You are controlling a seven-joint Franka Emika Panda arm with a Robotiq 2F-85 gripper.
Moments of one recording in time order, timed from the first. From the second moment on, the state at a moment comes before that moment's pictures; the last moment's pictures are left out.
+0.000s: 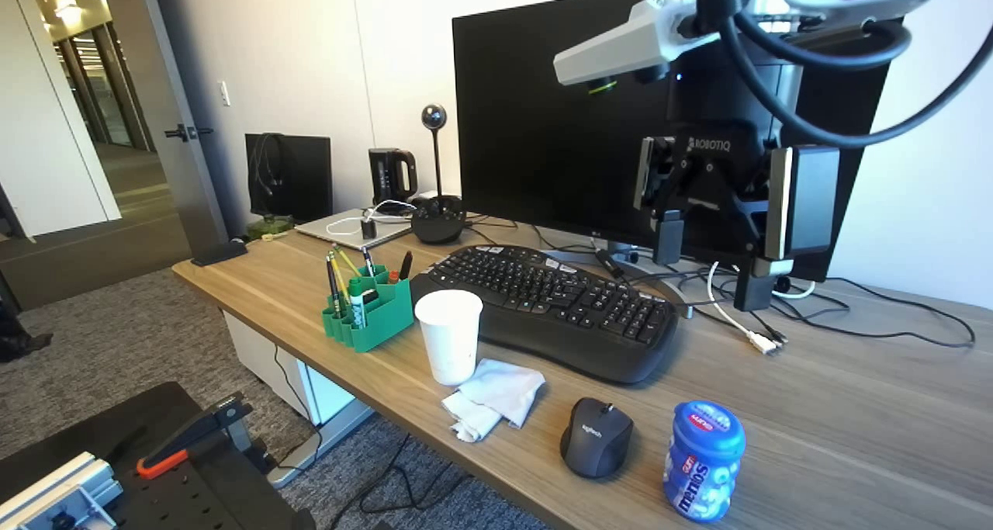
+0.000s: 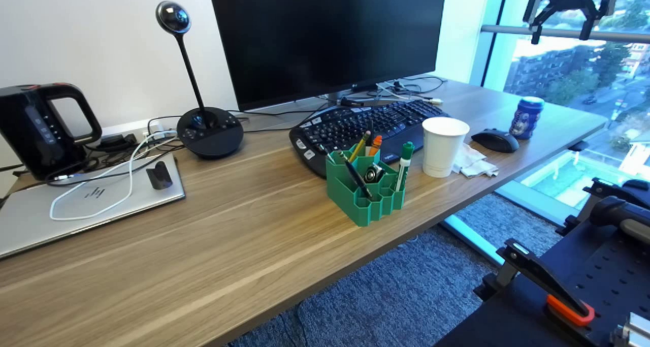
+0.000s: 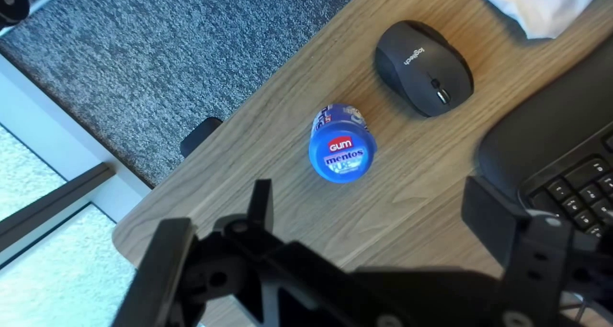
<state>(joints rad) -0.22 0.37 -0.23 -1.81 -0.01 2.15 0.25</state>
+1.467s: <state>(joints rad) -0.23 0.49 -0.25 -1.81 -0.01 2.23 0.30</state>
